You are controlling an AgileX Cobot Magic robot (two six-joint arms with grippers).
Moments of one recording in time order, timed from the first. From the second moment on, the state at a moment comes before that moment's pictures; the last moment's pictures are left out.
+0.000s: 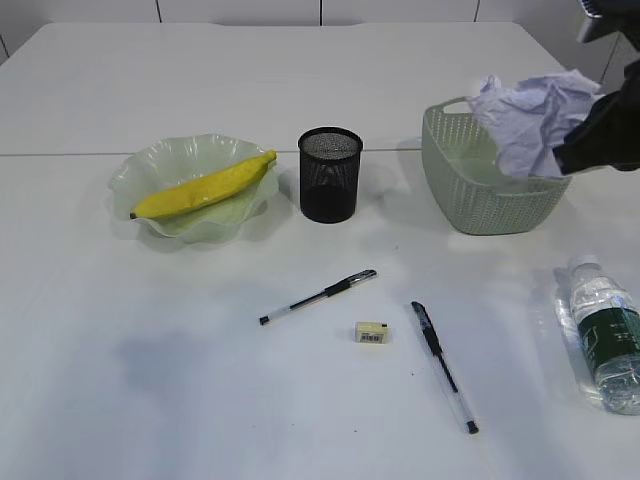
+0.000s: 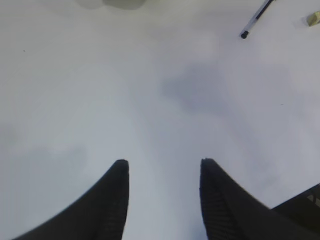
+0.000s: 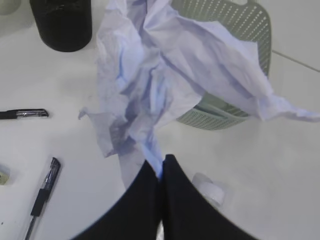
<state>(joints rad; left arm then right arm) -0.27 0.90 -0.80 -0.06 0.93 0.08 0.18 1.33 -0.99 -0.12 0.51 -0.15</state>
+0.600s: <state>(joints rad) -0.27 0.90 -0.80 -0.04 0.91 0.08 0.11 1.55 -1.15 -0.19 0.51 -0.06</state>
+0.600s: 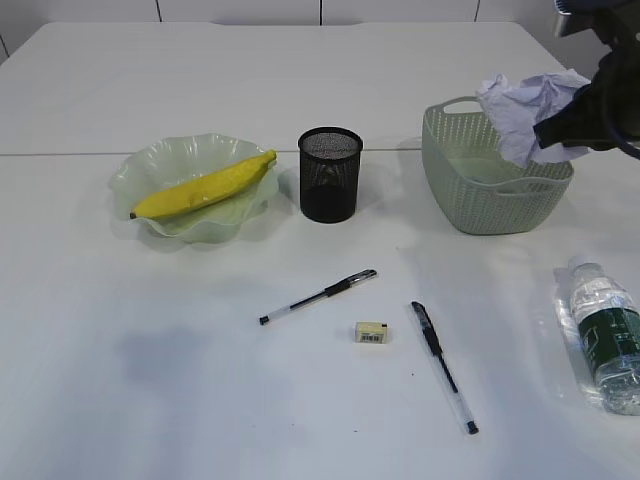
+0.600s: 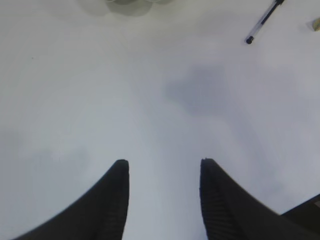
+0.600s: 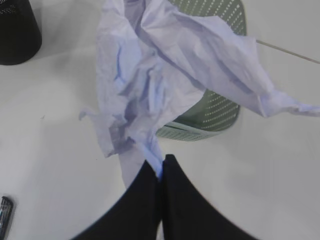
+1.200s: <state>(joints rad) -0.27 0.90 -0.80 -0.04 0.90 0.08 0.10 1.80 -1.39 -0.19 0.47 -0.05</state>
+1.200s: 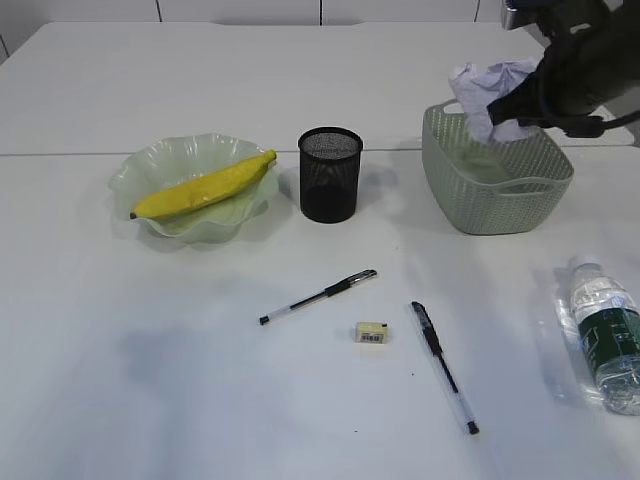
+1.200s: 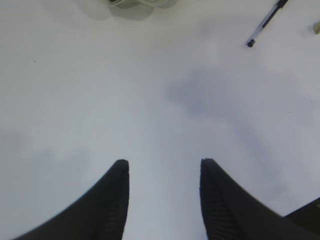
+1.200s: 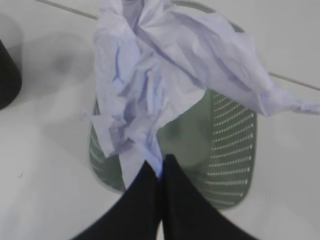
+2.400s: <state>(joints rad) -0.27 0.90 -0.80 -0.03 0.90 0.08 0.06 1.95 -1.49 -0.20 0.42 -0.02</state>
